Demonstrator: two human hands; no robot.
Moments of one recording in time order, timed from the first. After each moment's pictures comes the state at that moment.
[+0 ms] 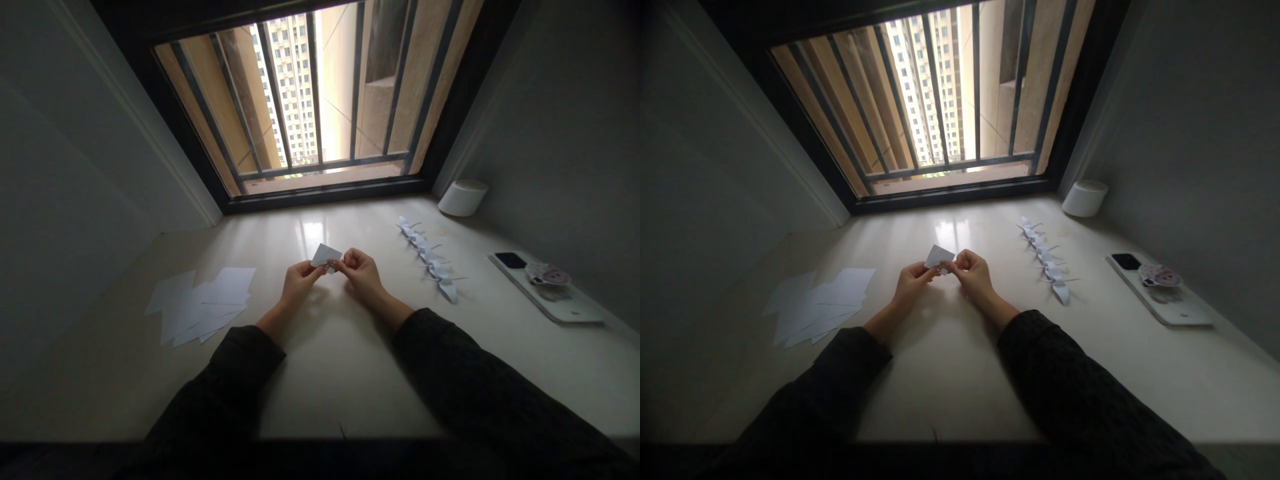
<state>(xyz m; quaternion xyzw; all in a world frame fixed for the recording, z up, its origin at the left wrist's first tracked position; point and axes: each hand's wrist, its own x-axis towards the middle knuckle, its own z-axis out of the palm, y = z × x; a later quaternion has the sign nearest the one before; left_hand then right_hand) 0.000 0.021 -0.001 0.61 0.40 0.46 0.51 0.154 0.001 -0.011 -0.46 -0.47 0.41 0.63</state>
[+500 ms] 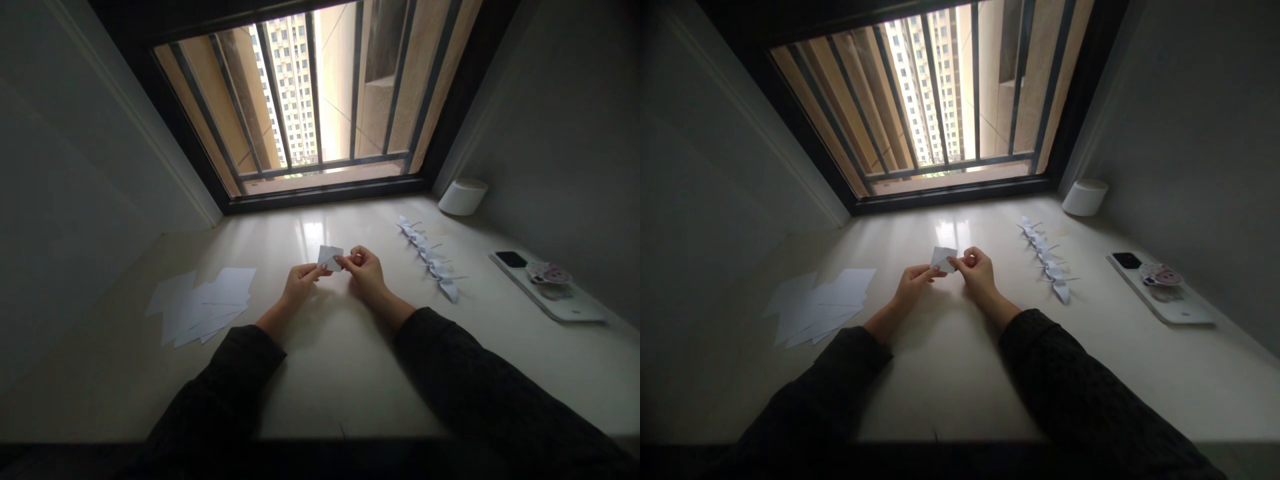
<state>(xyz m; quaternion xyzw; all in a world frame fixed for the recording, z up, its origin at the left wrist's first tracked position) -0.002 0.024 -0.002 0.63 0.40 0.40 0.53 0.155 0.003 -0.008 -0.45 -0.40 0.44 0.67</state>
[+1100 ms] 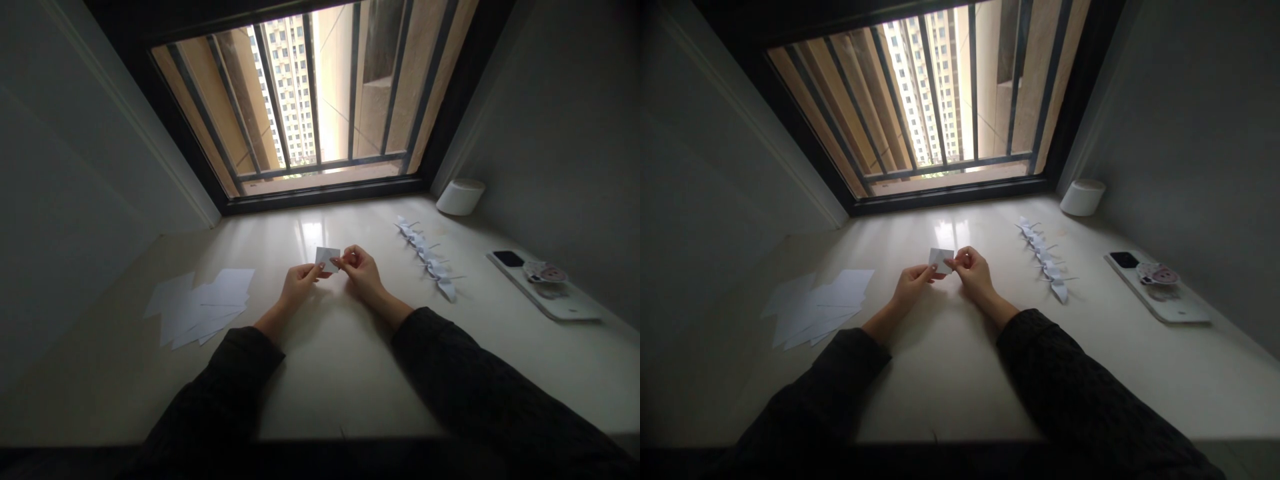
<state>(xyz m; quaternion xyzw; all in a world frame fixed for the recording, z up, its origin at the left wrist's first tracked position) -0.002 0.024 -0.003 0.64 0.41 0.40 0.52 0.158 0.005 -0.012 -0.43 -0.45 0.44 0.64</state>
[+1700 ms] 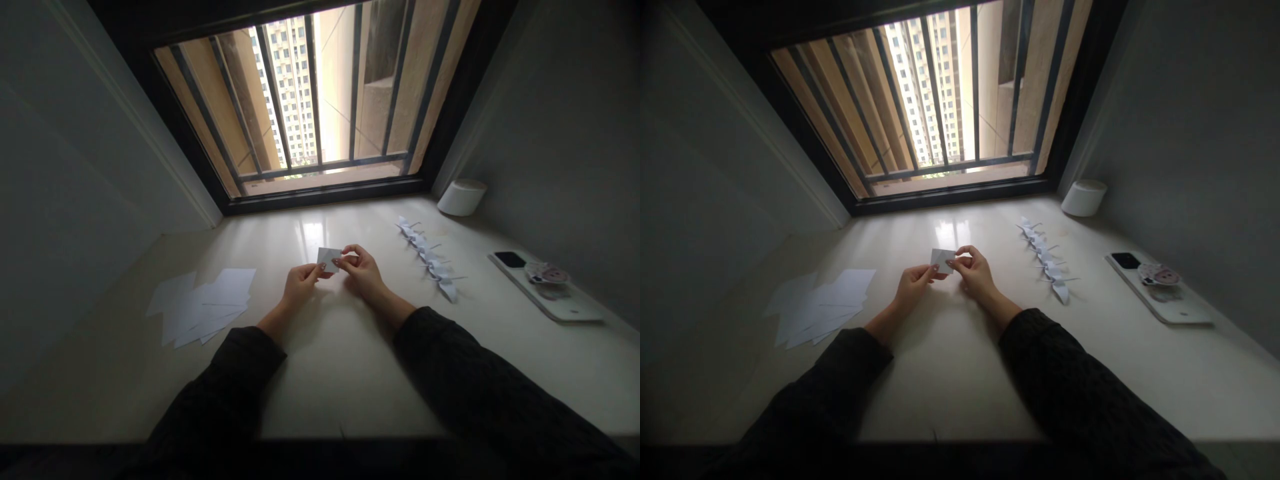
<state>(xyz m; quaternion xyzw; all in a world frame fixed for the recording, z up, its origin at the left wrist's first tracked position) -0.002 0.021 -0.004 0.66 0.42 0.40 0.47 0.159 0.003 -0.009 -0.42 -0.44 0.50 0.62</state>
